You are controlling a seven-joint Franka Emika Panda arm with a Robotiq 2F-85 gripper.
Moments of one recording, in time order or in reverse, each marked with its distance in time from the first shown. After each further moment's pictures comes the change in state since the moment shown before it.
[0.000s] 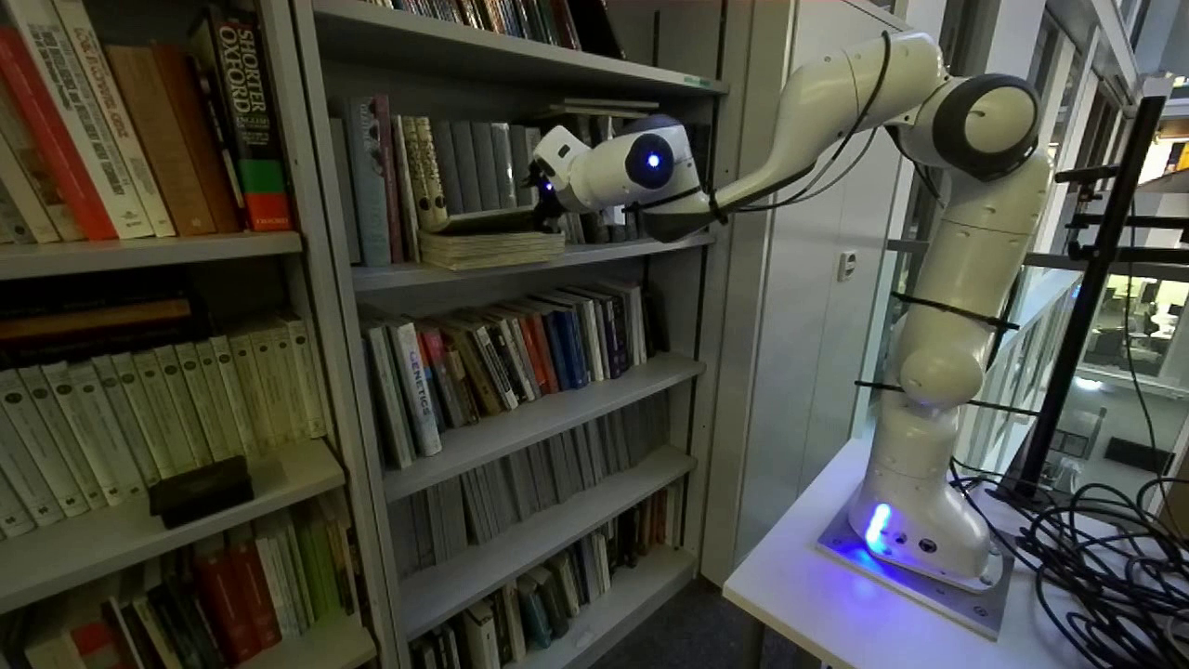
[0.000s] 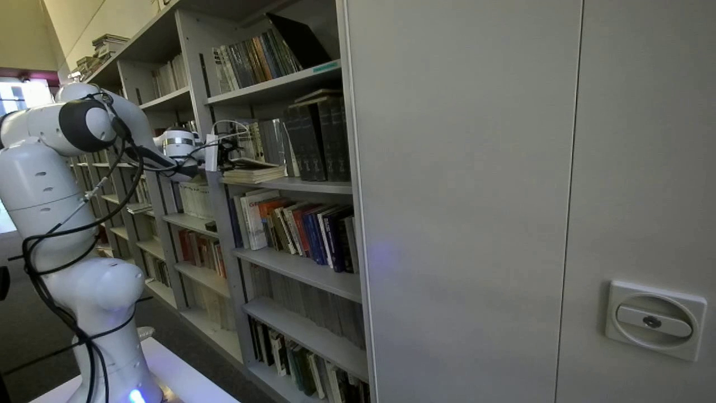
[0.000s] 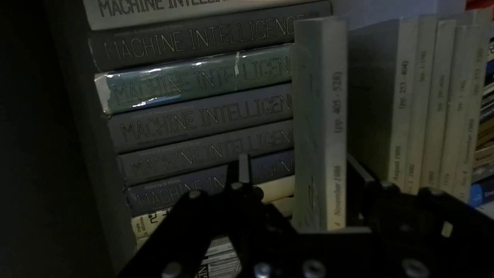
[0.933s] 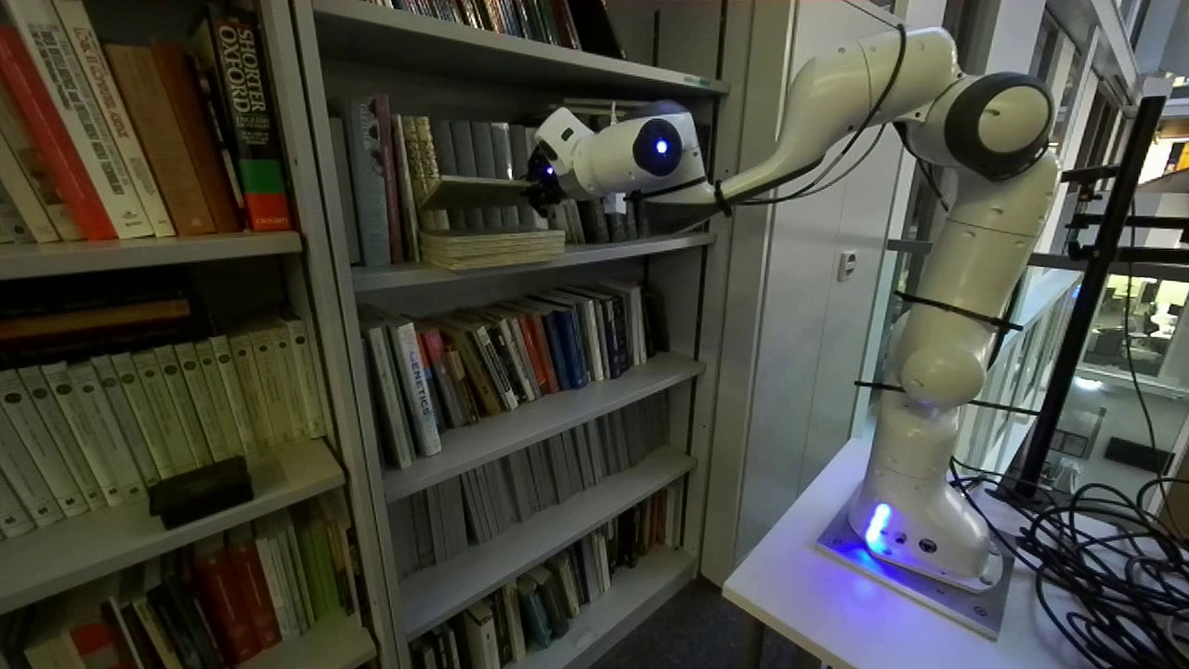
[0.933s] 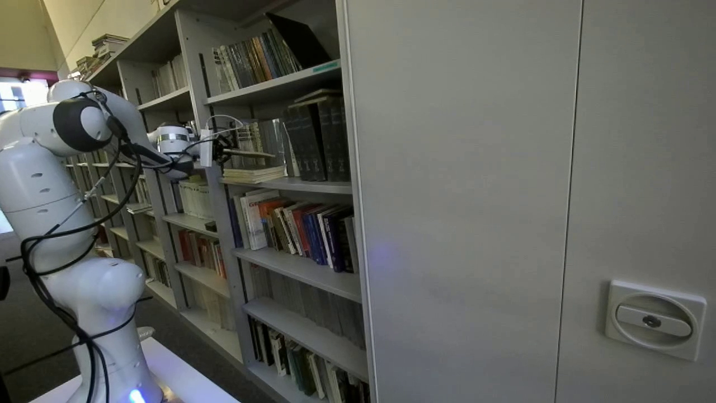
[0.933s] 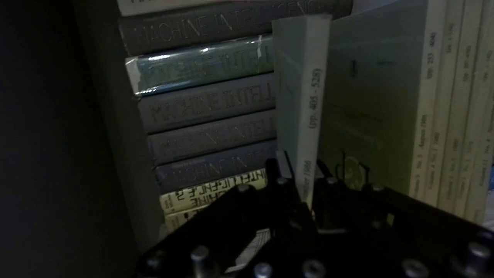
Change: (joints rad) arm 0.016 -0.033 0.008 0.010 0.007 0.000 -0.003
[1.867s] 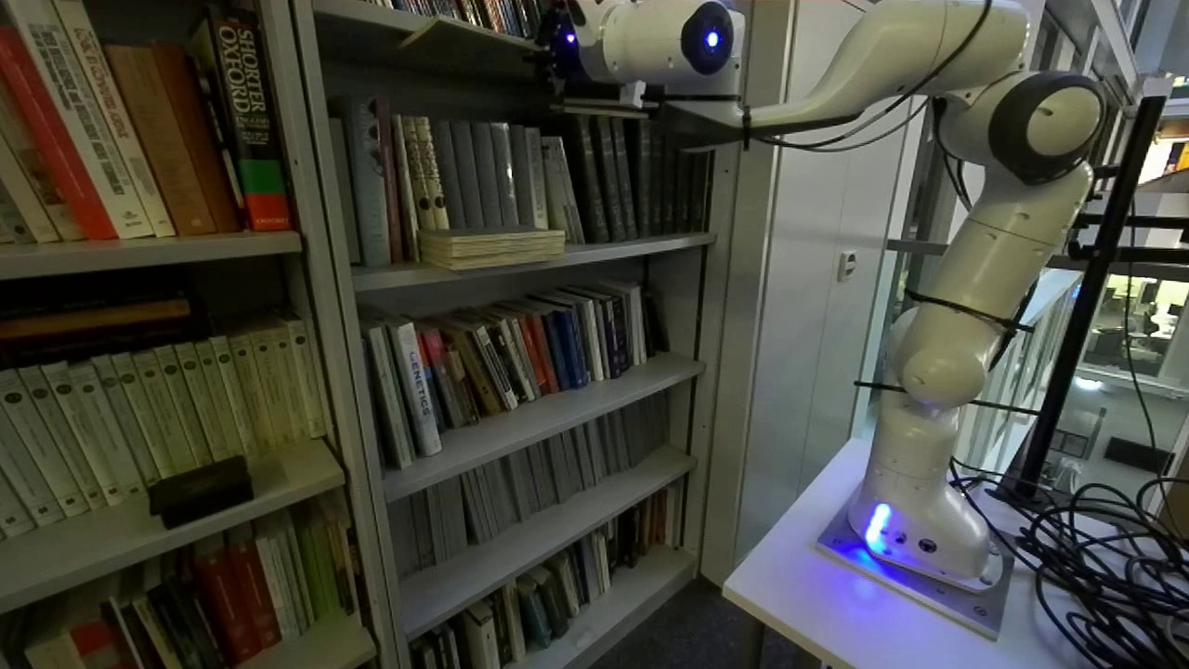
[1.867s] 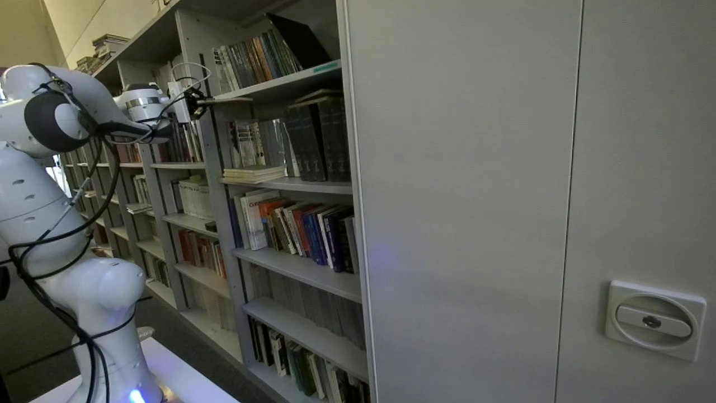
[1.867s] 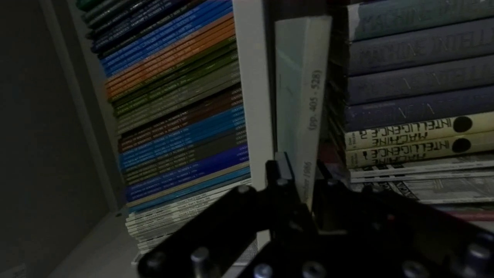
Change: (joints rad) arm 0.011 -0.114 0.027 0.196 -0.040 0.000 -0.126
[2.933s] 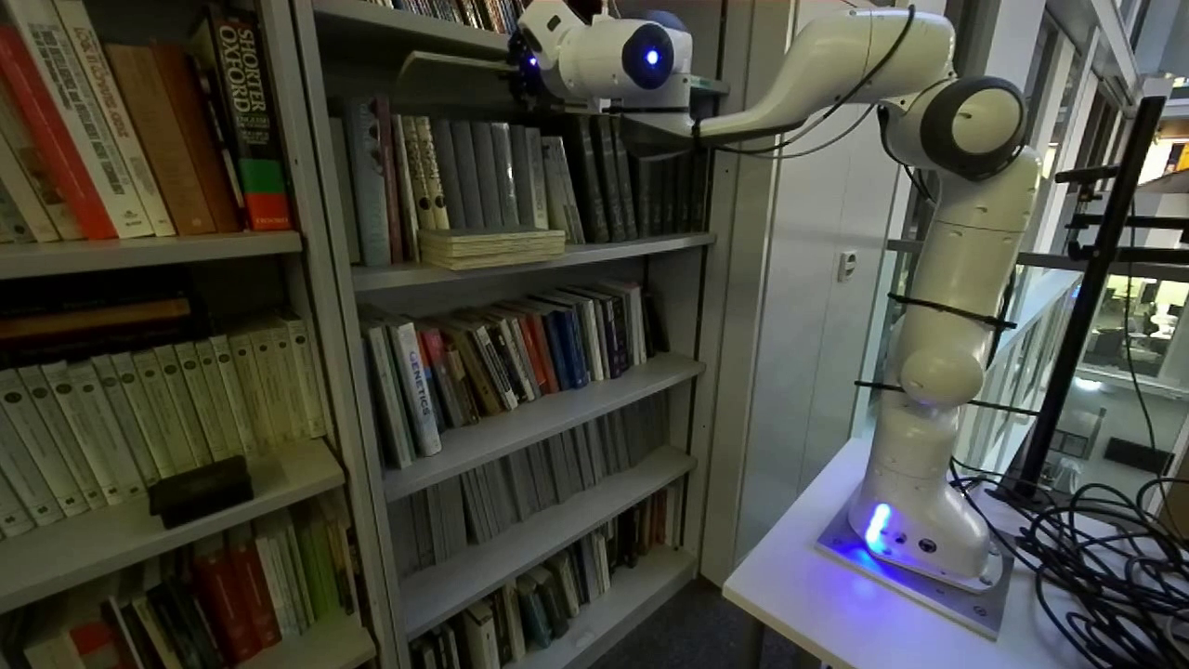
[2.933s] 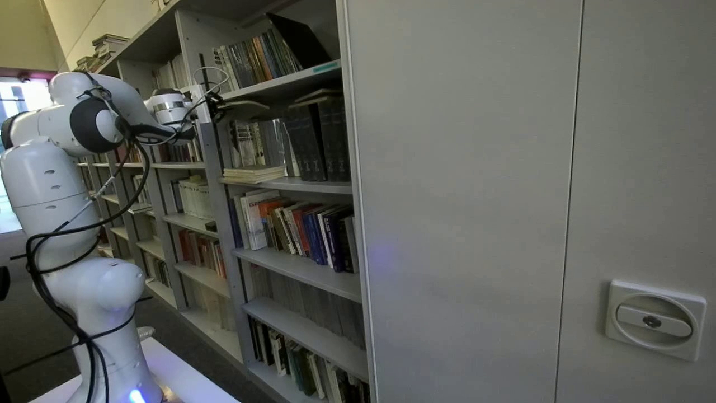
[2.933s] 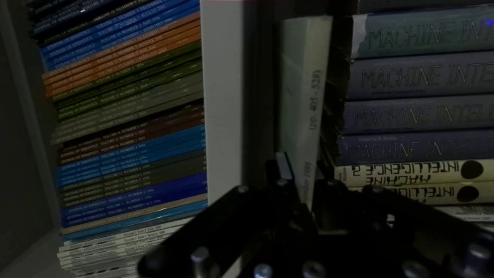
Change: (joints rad) arm -0.019 0.193 -0.021 0.161 -0.045 0.000 -0.101
